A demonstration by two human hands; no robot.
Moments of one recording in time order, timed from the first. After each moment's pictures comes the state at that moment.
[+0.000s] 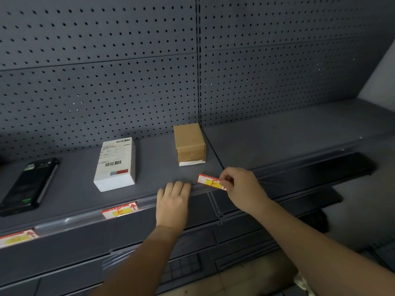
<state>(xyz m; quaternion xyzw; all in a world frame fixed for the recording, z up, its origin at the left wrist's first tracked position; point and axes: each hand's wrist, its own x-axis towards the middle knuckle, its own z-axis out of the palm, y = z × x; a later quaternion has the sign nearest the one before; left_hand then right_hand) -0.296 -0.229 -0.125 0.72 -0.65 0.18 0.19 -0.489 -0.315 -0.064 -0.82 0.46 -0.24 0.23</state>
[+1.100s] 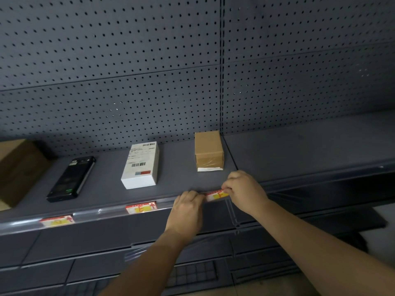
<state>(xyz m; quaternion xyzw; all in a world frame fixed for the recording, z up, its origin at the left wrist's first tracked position) -0.298 -0.209 -0.108 0.73 -0.65 0.05 0.20 -0.463 -0.344 -0.078 -0.93 0.30 -0.20 0.11</state>
